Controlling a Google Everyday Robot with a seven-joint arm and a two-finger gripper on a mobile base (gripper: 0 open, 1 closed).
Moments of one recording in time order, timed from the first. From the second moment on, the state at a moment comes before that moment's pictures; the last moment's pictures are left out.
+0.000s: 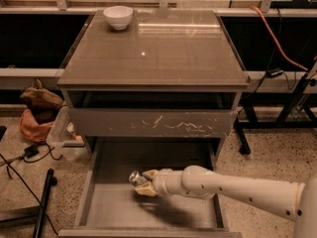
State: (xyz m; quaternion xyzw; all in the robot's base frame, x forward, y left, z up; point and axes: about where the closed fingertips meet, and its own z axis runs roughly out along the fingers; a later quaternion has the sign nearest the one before) arm 0.543 0.046 0.430 -0.47 0.75 0.26 0.39
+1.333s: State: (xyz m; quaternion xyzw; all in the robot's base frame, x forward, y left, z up) arm 0.543 0.057 0.394 -0.46 0.76 0.28 0.36
